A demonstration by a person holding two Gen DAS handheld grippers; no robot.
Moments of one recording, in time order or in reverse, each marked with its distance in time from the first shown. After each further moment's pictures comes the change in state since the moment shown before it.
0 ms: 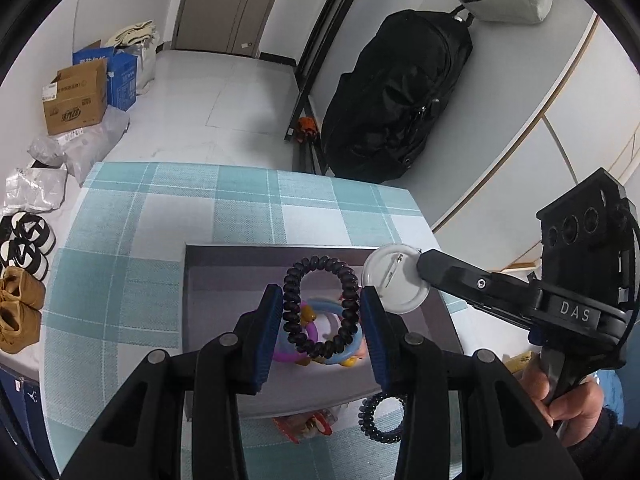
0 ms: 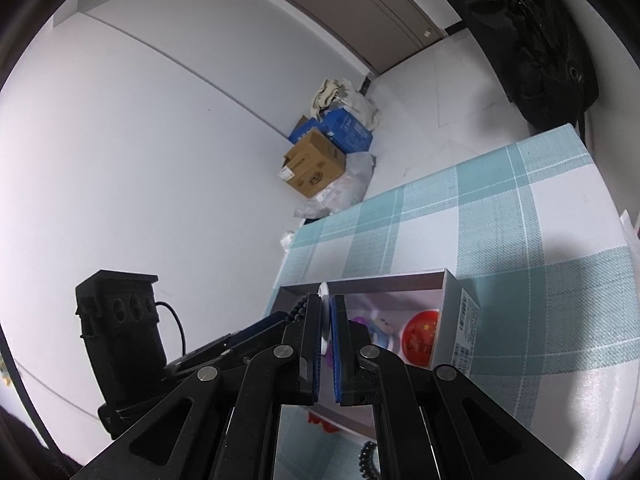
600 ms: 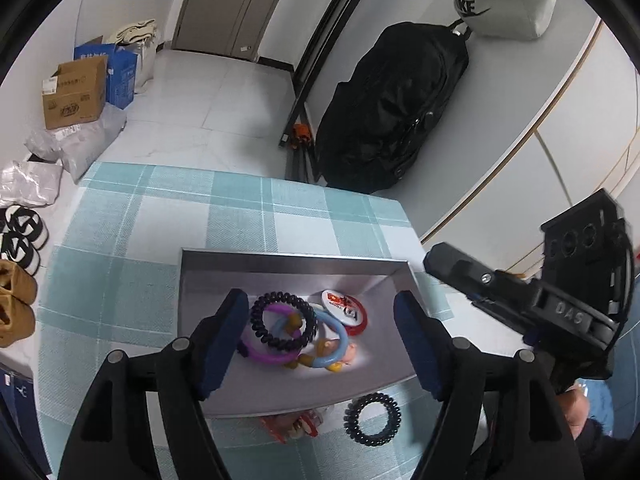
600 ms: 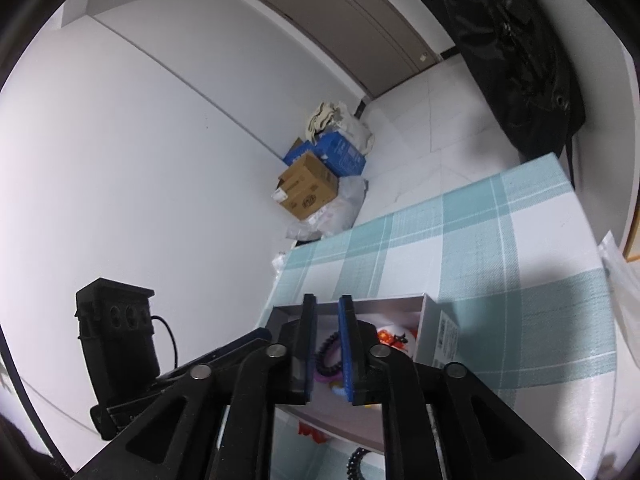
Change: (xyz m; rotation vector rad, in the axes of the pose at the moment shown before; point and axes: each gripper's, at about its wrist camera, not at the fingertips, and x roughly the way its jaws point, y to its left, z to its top) left arm -0.007 -0.003 0.001 -0.027 -0.028 -0.025; right arm -0.025 0.004 0.001 -0.030 -0.095 -0.040
